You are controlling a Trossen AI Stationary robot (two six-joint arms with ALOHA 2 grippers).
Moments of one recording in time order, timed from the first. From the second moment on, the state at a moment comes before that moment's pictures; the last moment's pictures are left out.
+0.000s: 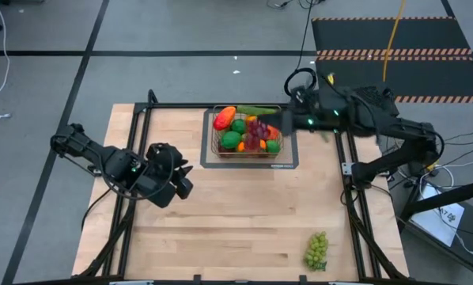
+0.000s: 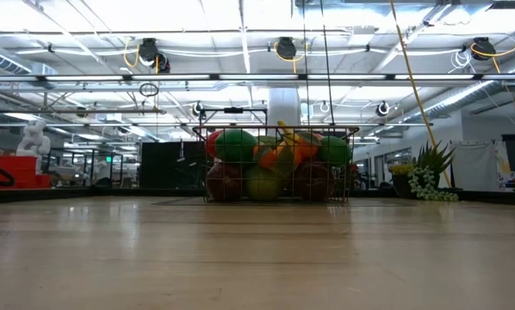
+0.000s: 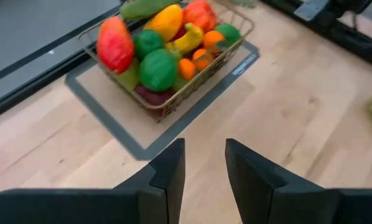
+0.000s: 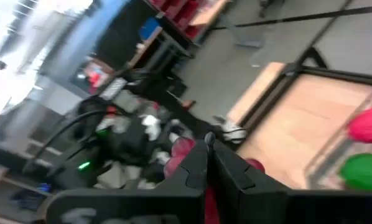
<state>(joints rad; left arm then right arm) -0.49 1.36 1.54 -1.32 -0.72 -1.11 -0.07 1.29 1.55 -0.44 0.09 0.89</state>
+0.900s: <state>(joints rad) -0.43 1.35 1.54 -1.41 -0.74 -1.18 -0.61 1.52 1.65 -1.03 -0.30 0.40</state>
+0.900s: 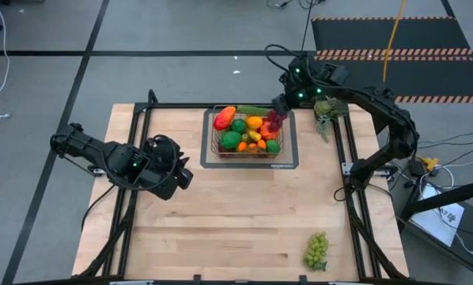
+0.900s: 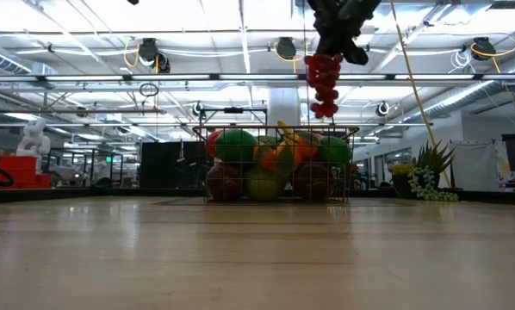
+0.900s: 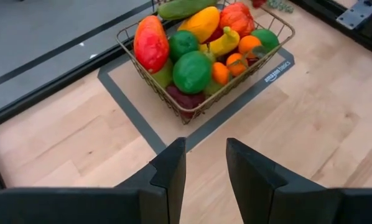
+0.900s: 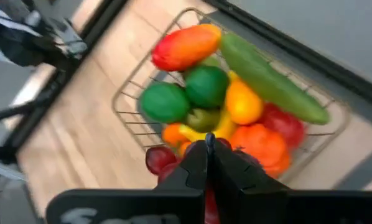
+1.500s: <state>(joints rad) -0.43 1.35 1.54 -1.40 -0.73 -1.16 -0.62 1.54 1.65 -1.05 -0.03 0.10</state>
